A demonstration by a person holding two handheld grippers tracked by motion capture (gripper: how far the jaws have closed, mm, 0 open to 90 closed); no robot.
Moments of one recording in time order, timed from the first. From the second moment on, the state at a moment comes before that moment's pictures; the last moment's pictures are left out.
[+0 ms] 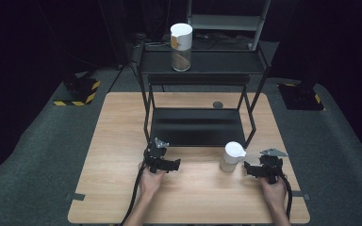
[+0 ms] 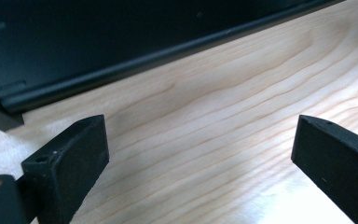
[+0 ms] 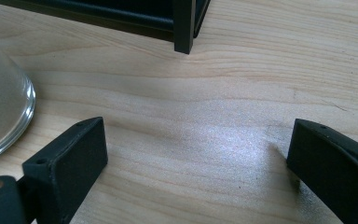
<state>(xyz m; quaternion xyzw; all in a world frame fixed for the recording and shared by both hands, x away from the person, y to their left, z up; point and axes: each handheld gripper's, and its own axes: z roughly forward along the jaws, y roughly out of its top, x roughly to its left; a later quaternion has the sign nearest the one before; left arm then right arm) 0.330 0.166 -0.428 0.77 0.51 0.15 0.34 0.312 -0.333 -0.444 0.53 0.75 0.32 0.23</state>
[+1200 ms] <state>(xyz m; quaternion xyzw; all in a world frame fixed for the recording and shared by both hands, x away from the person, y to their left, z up) 0.311 0.145 -0.449 0.78 0.49 0.21 0.33 0.318 -0.336 -0.438 0.52 0.76 0.31 0.22</state>
